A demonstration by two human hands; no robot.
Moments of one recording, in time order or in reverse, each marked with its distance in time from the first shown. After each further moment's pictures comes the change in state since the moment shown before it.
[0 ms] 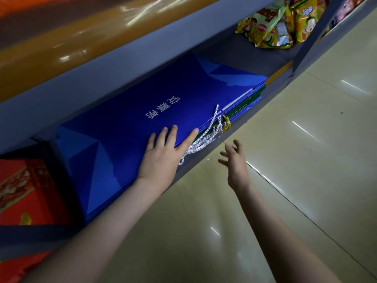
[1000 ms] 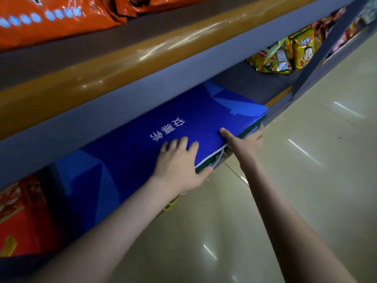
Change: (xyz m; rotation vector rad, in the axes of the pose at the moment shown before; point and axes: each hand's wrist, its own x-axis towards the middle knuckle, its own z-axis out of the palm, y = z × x) left_hand 0.047 0.007 -0.040 -0.320 -0.127 -0.067; right_hand 0.055 -0.081 0.023 -0.521 0.283 -0.262
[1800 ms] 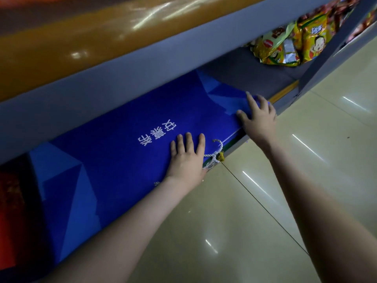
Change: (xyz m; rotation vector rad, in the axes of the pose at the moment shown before) left_hand 0.051 0.029 0.058 0.037 -0.121 -0.043; right_hand 0.081 -0.010 -0.024 -0.603 -0.178 -0.476
